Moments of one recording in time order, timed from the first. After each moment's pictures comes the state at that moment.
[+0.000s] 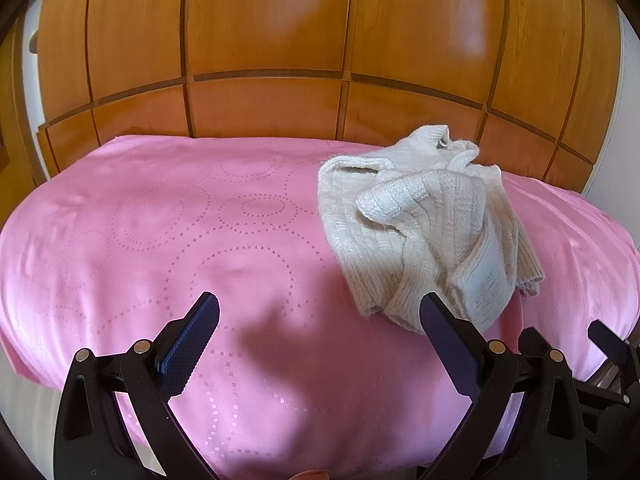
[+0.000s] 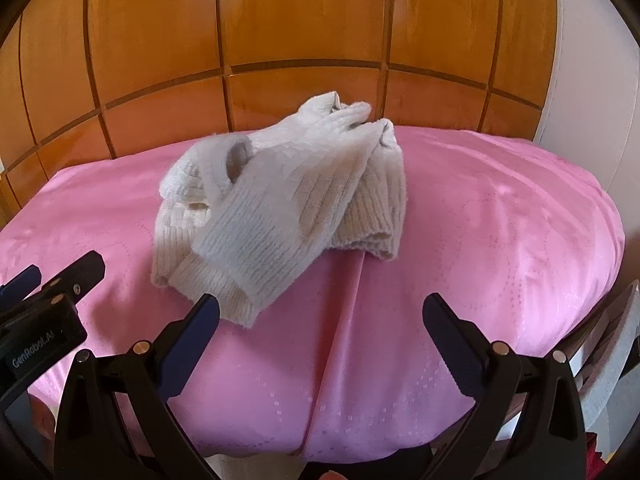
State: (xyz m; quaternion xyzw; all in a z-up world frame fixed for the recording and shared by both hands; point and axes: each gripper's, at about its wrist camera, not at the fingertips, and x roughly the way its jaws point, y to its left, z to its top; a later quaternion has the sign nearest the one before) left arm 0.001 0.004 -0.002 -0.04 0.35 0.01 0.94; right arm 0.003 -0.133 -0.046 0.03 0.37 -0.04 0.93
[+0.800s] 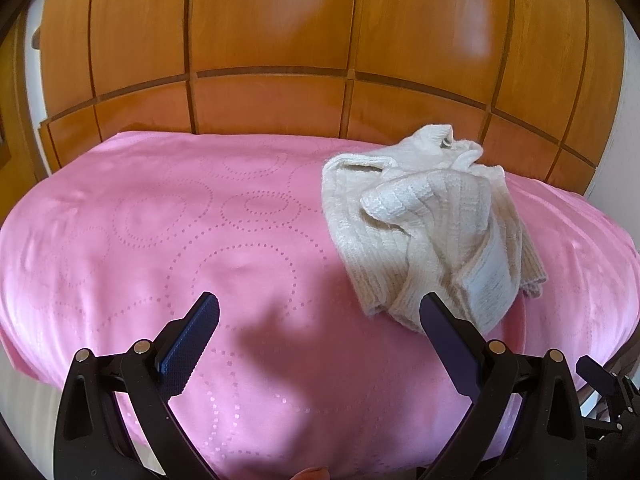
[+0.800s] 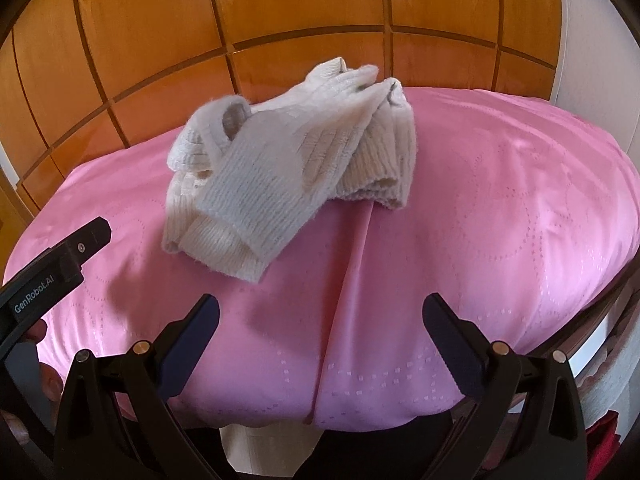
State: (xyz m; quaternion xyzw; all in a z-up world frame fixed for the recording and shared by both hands) left arm 0.003 0.008 -0.005 -0.05 0.35 0.02 0.93; right arm -0.006 -0.149 -0.061 0.08 0.41 -0.01 0.91
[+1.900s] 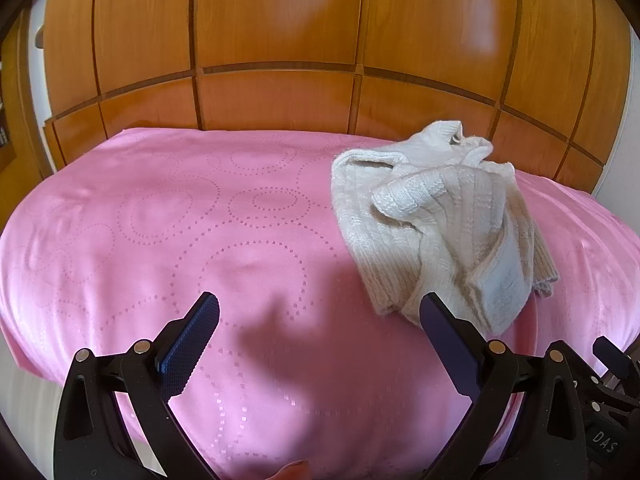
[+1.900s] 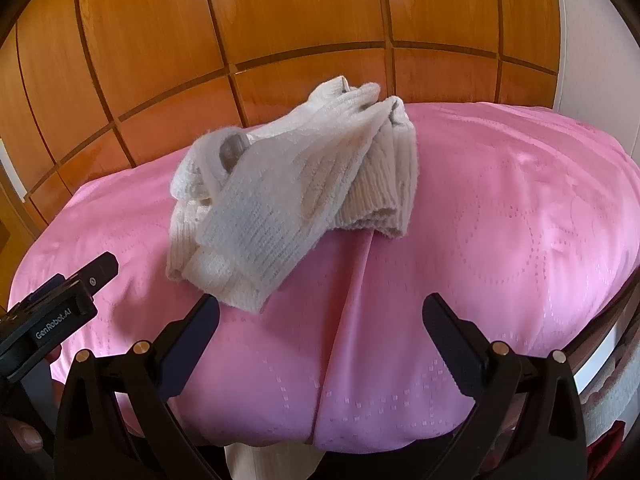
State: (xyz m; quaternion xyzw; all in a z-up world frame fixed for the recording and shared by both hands) left arm 0.007 0.012 -0.009 -0.05 0.36 0.03 0.93; right arm 0.002 -0.160 -0.052 0.09 0.37 0.00 0.92
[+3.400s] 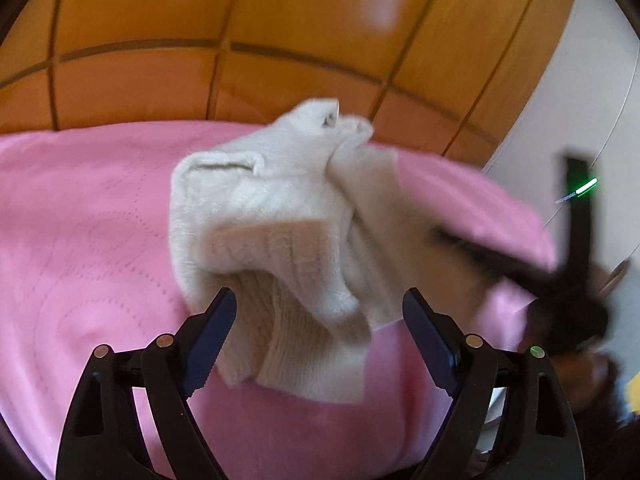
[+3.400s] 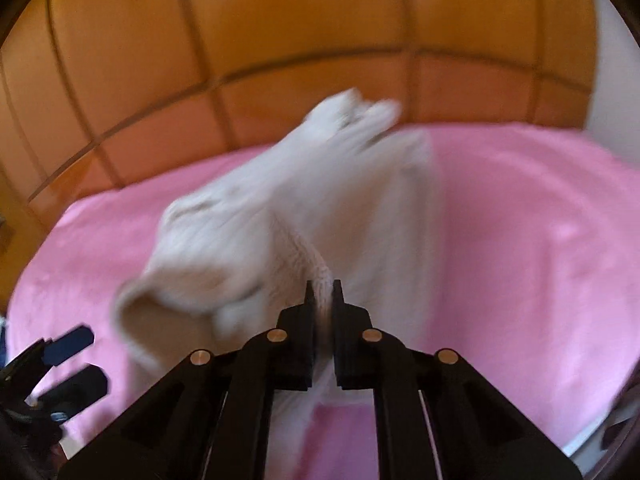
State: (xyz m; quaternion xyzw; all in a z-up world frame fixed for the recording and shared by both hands) left arm 0.087 -0.041 0.000 -0.07 0.41 -0.20 0.89; right arm 0.136 -0.226 -0.026 0.08 0.38 0.01 0.92
